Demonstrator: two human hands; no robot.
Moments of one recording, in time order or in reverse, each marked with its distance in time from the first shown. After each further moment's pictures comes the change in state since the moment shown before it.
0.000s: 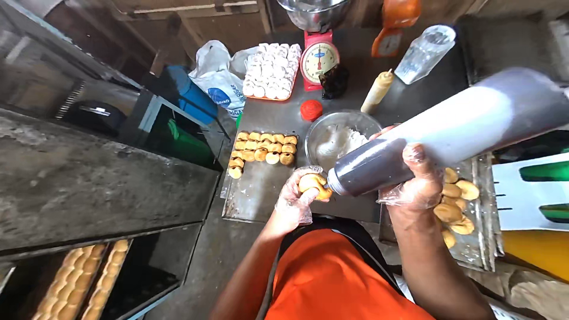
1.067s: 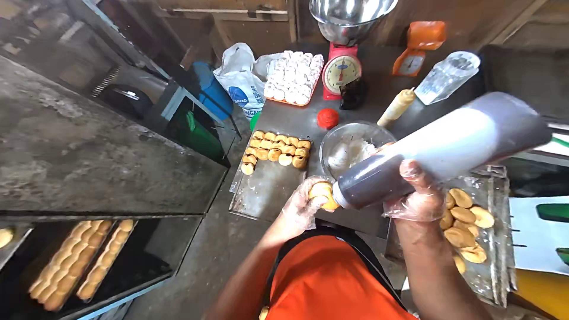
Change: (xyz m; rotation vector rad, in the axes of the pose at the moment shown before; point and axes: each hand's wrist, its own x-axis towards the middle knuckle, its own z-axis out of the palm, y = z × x) left_hand -0.028 0.019 -0.011 0.266 -0.030 0.033; right_hand -0.015 0.014 0.014 0.030 -0.128 0.153
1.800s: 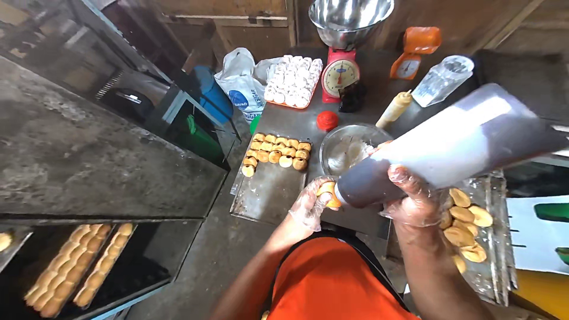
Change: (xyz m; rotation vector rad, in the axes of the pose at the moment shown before) left_hand 0.002 0.010 0.011 0.160 -0.011 -0.045; right_hand -0.006 -0.007 0.015 -0.166 -0.093 -0.188
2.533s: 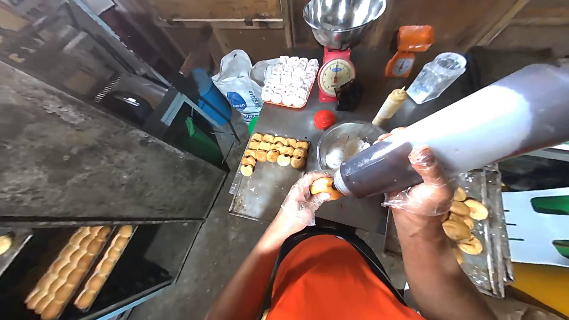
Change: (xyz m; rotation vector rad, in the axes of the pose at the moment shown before) left_hand 0.000 0.007 -0.004 -0.061 0.024 0.060; right_hand 0.006 -0.018 0.007 0.138 0.118 0.025
